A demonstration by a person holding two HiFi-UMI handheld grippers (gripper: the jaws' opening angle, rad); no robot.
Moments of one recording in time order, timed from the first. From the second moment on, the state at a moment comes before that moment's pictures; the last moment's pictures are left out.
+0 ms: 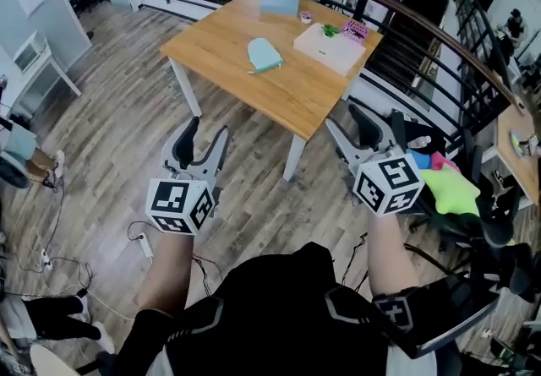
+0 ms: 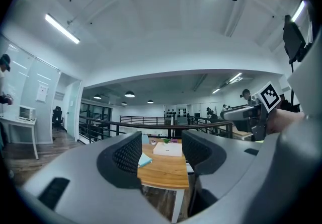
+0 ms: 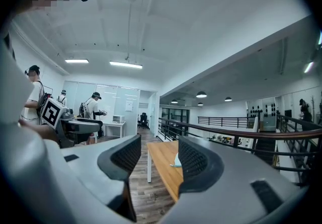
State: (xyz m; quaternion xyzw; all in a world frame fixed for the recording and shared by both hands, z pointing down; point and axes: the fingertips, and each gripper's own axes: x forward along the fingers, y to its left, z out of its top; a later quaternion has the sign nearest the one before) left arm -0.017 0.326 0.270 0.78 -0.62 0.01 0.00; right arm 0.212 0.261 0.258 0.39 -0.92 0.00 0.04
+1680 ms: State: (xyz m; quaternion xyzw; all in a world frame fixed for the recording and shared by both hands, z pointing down) left arm -0.049 0.003 0.271 0.75 -0.66 0.08 0.00; right arm 0.167 -0.076 0.281 0.30 -0.95 0.01 0.03
